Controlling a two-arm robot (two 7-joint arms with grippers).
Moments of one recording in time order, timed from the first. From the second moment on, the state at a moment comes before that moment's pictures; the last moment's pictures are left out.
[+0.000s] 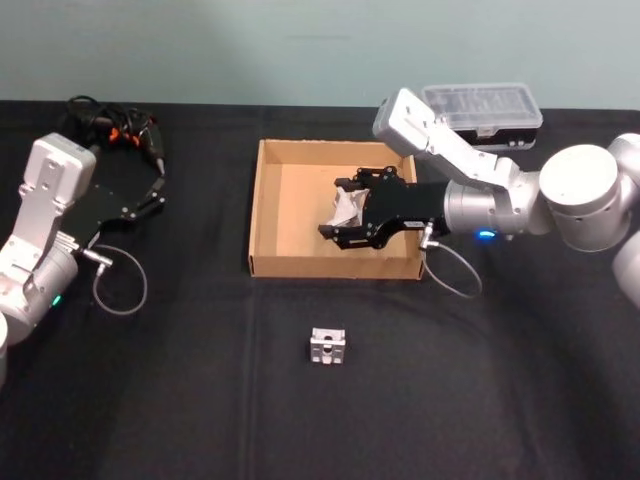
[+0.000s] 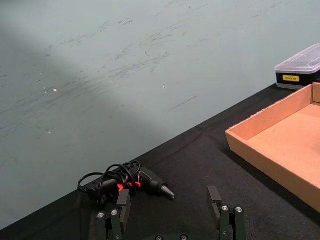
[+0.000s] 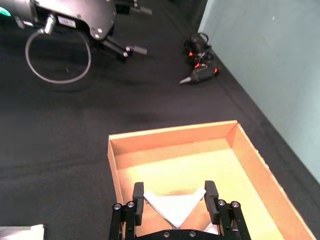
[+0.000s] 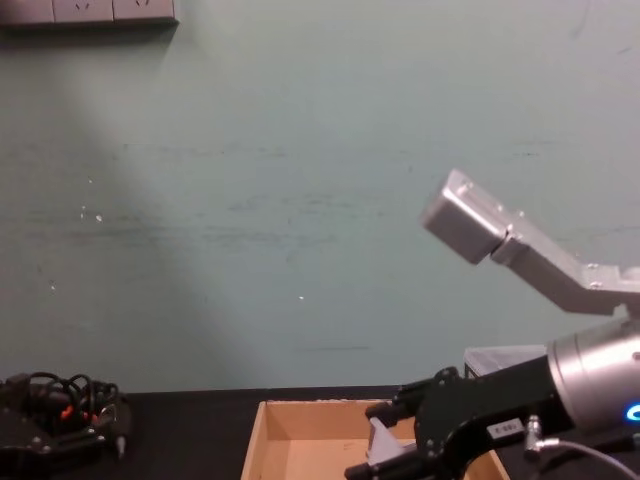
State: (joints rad) left arm -0.20 0.60 0.45 -1.41 -0.25 -0.12 0.03; right arm 0.70 0.43 -0.75 -1.18 0.16 0.10 0.74
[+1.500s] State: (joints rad) left arm -0.20 0.60 0.45 -1.41 -0.25 -0.12 0.03; right arm 0.53 0.64 -0.64 -1.58 0.31 0.19 0.82
